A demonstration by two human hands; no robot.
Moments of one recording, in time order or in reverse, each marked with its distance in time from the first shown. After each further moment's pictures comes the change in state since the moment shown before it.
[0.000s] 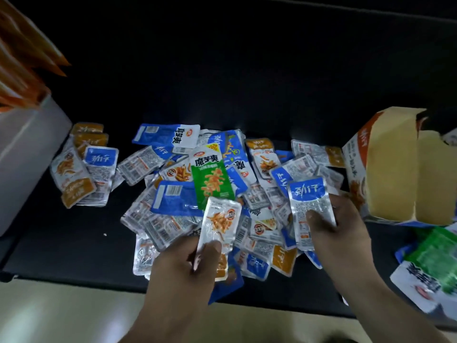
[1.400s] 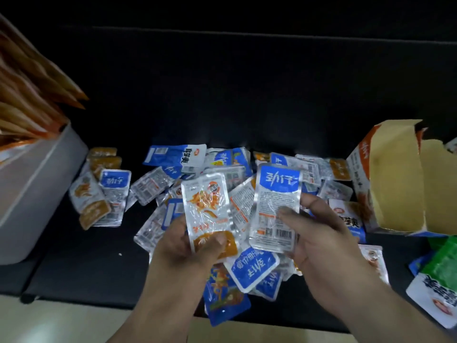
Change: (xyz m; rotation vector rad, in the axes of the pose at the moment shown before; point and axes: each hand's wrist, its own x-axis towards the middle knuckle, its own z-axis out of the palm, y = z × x) left_hand 0.018 0.043 -0.018 -0.472 -0.073 -0.129; right_hand -0.027 -0.073 0.021 0.808 -0.374 0.282
